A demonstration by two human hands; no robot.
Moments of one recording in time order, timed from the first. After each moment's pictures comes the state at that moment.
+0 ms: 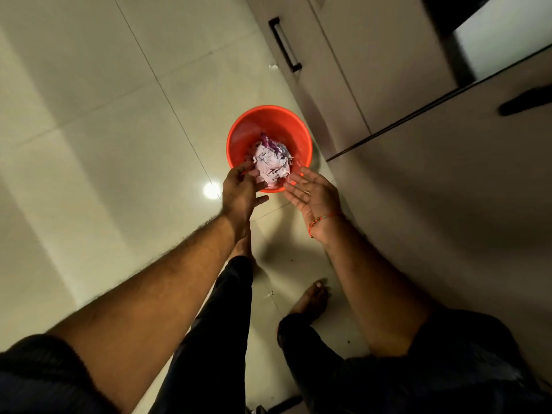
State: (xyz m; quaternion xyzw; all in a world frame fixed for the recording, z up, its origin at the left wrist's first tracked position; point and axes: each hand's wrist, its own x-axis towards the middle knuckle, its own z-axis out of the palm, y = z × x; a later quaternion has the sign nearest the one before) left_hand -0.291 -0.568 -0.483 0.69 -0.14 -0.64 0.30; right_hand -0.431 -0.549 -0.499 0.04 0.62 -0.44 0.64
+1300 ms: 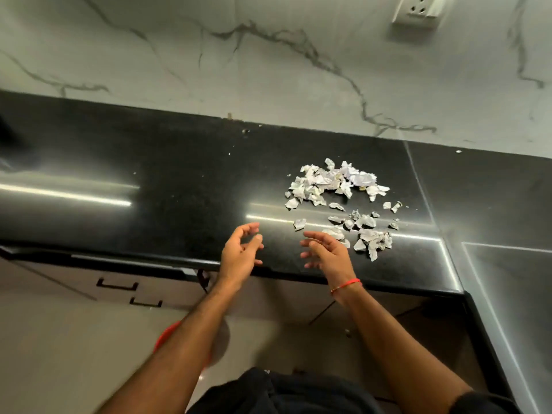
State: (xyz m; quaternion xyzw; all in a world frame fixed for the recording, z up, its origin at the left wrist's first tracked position) left_hand -0.533 -0.523 -0.017 0.30 -0.66 -0.67 0.16; right_hand -0.622 -0.343 0.005 -0.04 0.69 -0.67 0.25
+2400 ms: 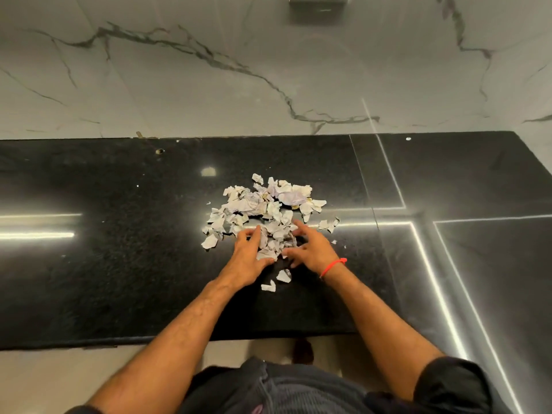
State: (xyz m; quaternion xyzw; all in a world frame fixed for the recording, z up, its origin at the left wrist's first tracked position) left_hand -0.745 -0.423 -0.033 0.15 -0.90 -0.39 -0.11; right_hand -0.827 -0.246 -0.024 -0.15 0.85 -0.44 0.26
